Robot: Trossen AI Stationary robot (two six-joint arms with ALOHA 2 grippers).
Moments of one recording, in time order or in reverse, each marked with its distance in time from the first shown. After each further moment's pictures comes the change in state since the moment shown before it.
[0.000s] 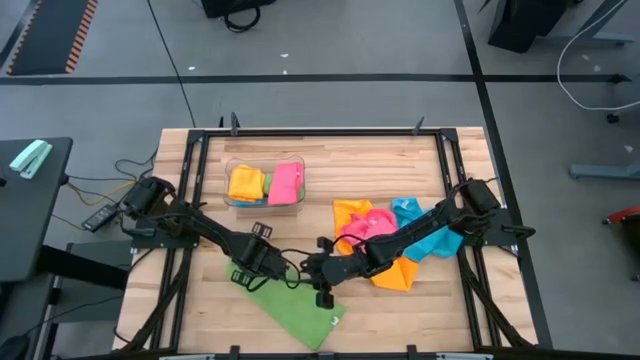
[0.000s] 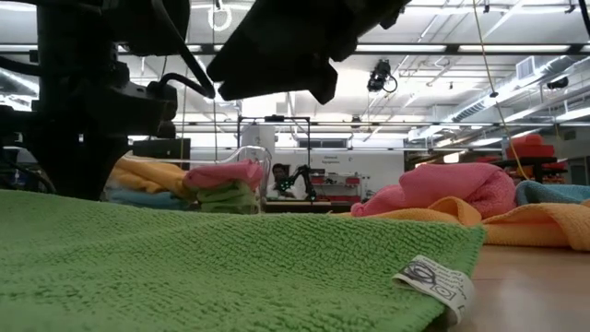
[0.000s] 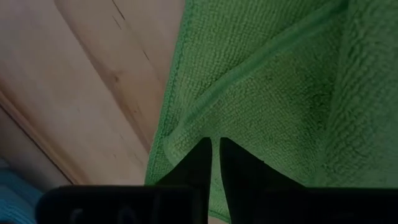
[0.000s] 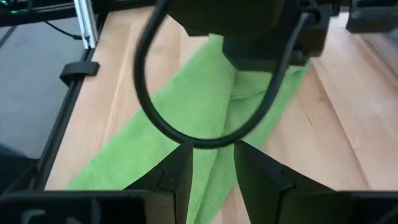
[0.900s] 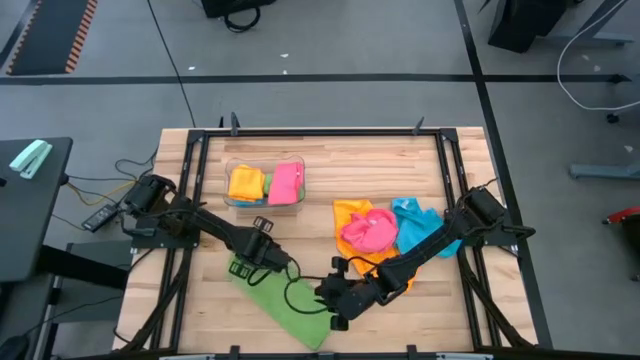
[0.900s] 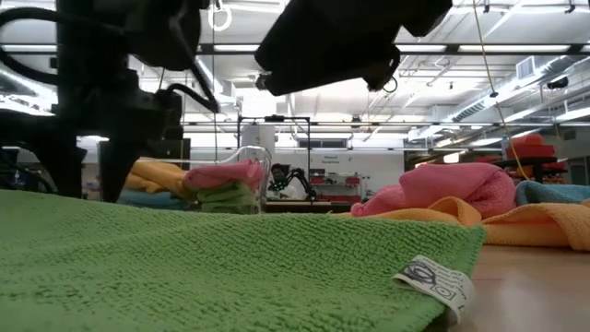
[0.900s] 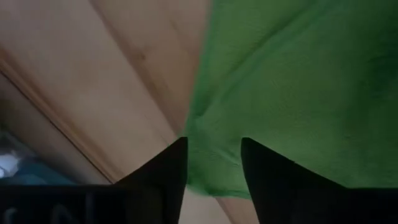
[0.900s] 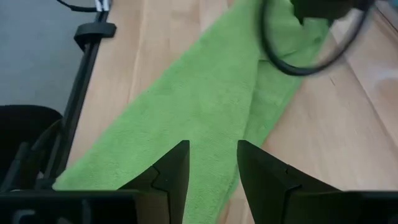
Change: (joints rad) left arm 0.058 0.000 0.001 -0.064 -0.035 0.107; right arm 0.157 0.010 0.001 -0.101 0.165 0.094
